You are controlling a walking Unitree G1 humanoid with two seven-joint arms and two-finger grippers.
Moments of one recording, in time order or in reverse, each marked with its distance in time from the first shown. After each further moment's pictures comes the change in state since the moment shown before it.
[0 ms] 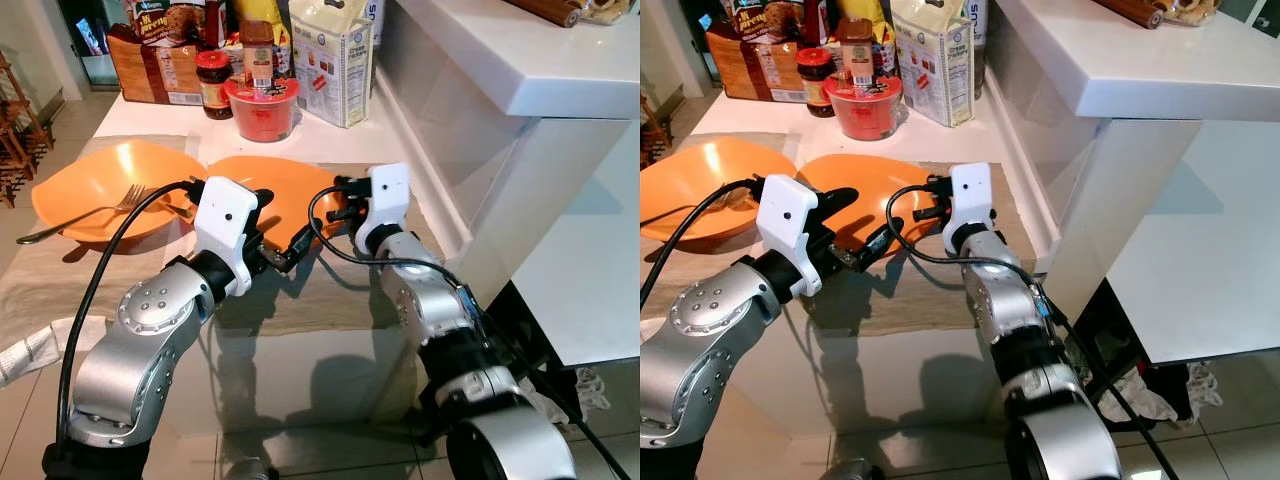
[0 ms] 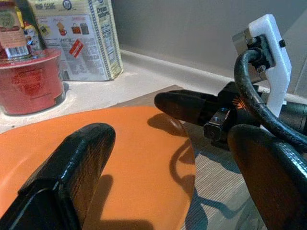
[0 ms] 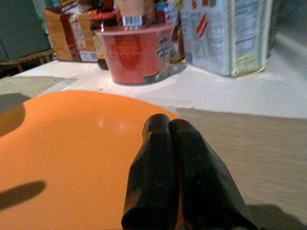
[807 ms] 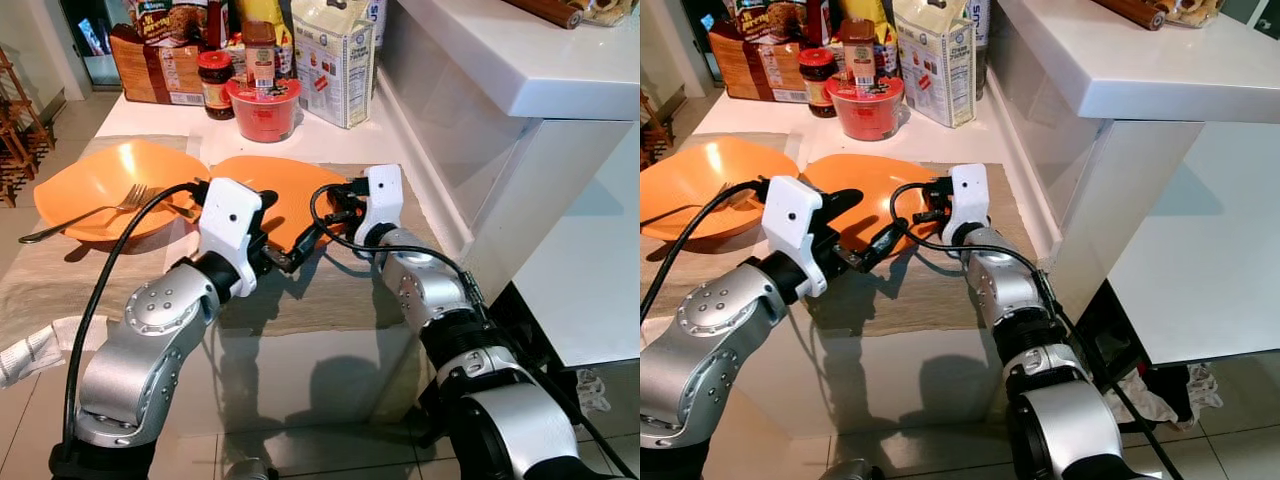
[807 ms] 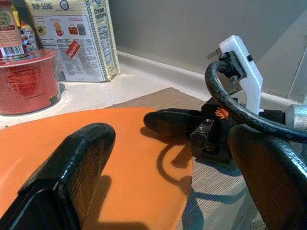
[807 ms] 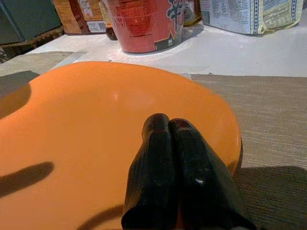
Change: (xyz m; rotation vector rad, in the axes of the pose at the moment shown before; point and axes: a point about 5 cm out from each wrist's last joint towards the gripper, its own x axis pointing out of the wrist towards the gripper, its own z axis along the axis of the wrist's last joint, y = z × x) left arm 0.003 -0.004 0.000 -0.021 -0.010 -0.007; right arm 0.005 -0.011 -0.007 0.088 0.138 0.048
